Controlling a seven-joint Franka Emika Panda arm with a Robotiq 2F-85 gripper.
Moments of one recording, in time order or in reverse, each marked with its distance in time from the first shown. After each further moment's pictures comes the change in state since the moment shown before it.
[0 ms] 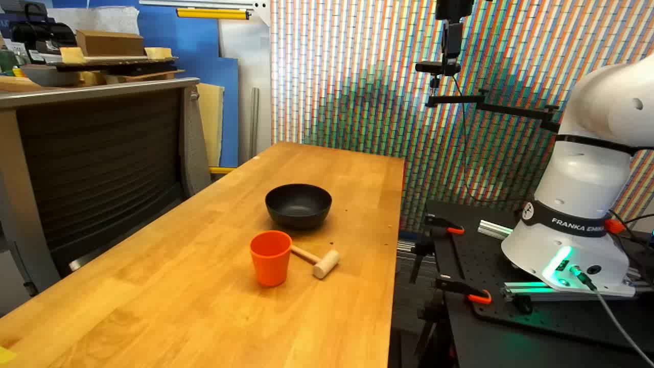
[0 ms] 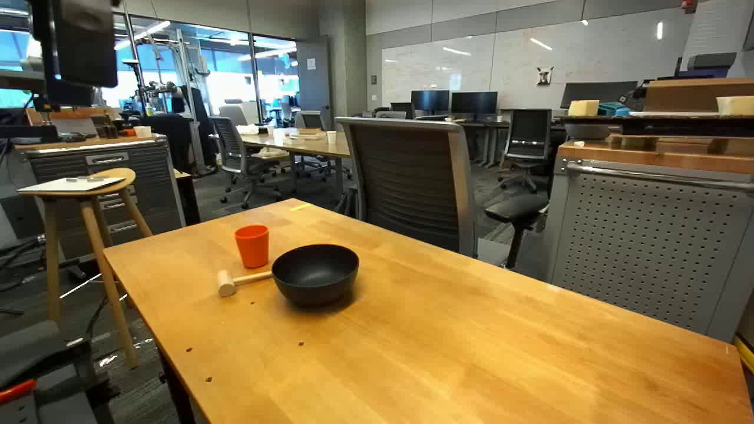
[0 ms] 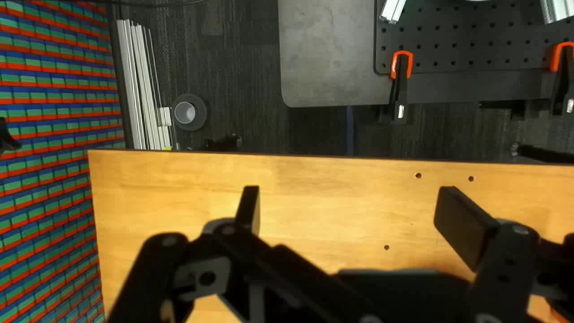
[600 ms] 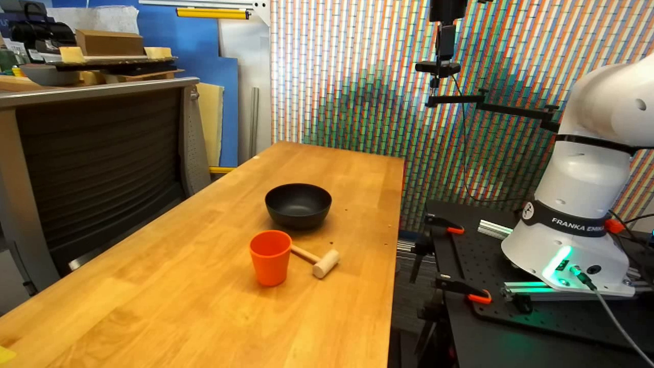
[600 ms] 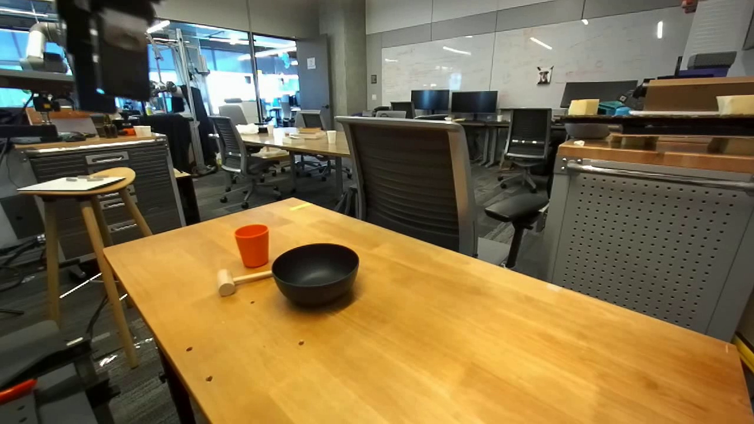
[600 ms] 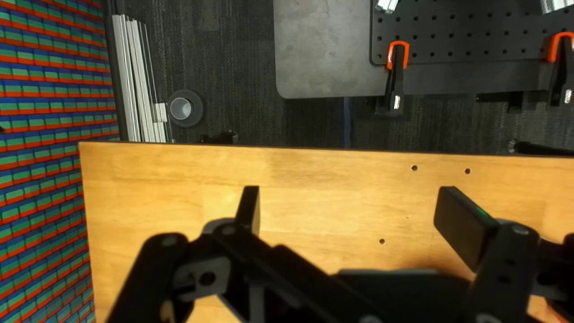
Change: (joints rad) arm 0.029 0.045 0.002 0.008 0.016 0.027 0.024
